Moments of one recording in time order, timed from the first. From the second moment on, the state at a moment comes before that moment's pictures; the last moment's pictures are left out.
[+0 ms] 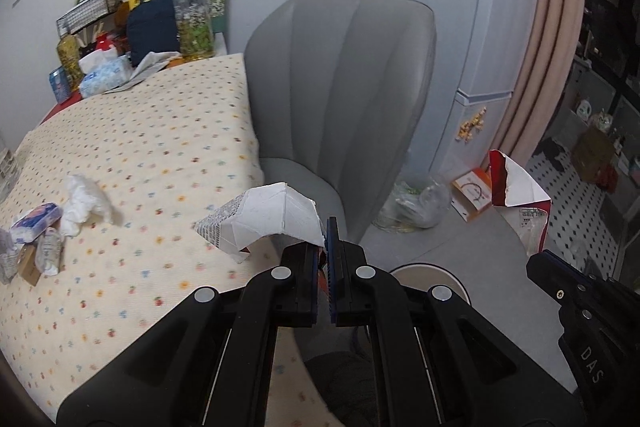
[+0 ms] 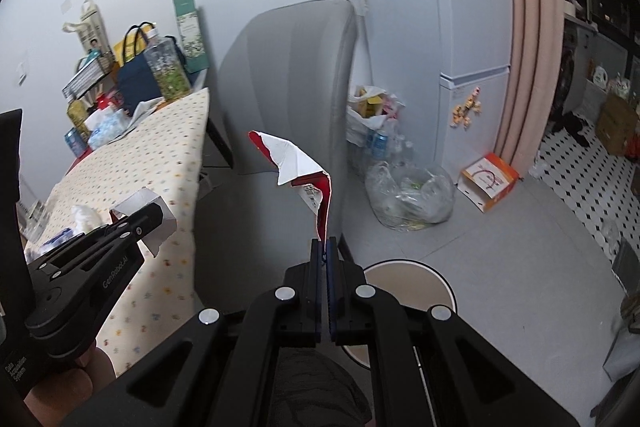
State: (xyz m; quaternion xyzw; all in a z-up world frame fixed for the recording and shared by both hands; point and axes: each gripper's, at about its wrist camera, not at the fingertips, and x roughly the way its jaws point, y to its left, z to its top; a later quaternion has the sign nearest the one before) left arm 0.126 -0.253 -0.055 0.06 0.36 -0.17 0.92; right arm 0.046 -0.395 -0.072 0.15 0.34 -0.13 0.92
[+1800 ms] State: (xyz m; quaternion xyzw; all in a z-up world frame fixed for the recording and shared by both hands) left arm 0.117 -0.387 -0.105 0.08 0.43 -0.31 0.85; right arm -0.024 -0.528 -0.118 0.24 0.33 -0.28 0.87
